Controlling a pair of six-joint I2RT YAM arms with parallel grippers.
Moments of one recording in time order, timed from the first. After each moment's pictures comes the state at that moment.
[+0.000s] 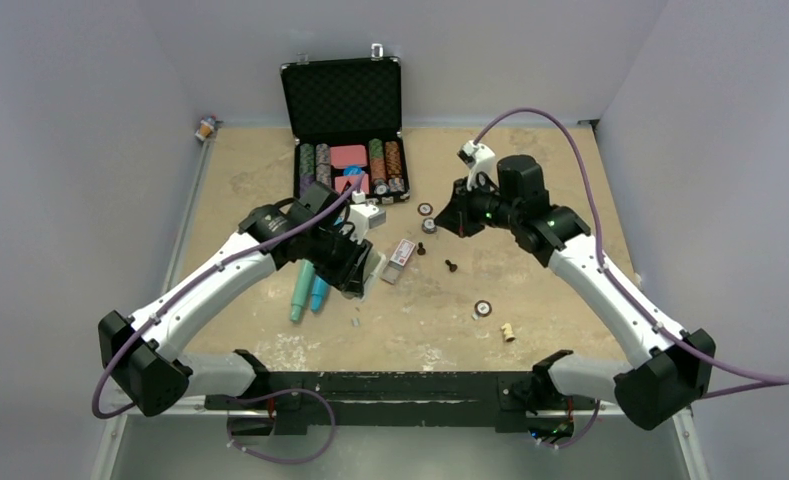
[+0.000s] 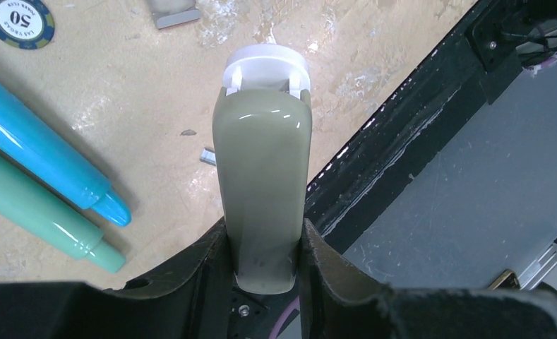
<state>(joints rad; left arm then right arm) -0.68 1.28 1.23 -1.02 0.34 -0.10 0.47 1.24 1.15 -0.45 -0.39 0.21</state>
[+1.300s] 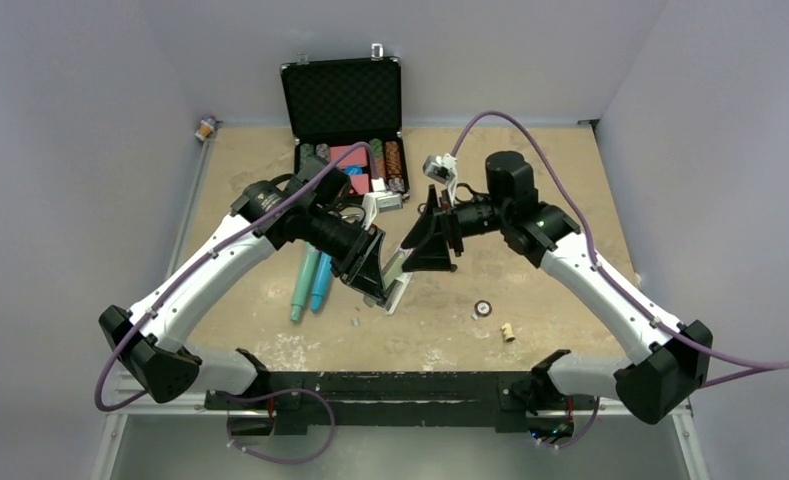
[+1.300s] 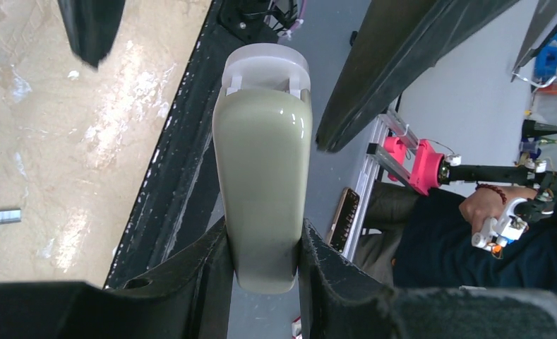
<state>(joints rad) -0.68 1.36 1.49 -1.16 0.88 -0.12 0.54 1.24 1.17 -0.32 -1.09 0.22</state>
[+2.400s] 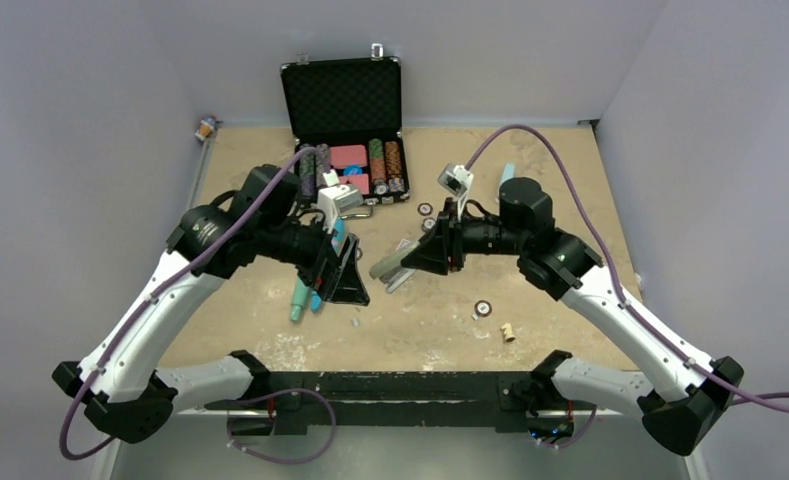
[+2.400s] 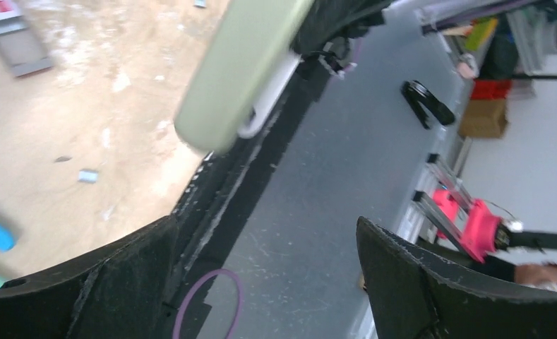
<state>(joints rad) -0.65 1.16 1.48 -1.18 0.71 -0.20 0.67 1.06 1.08 -0.31 -0.77 0.34</state>
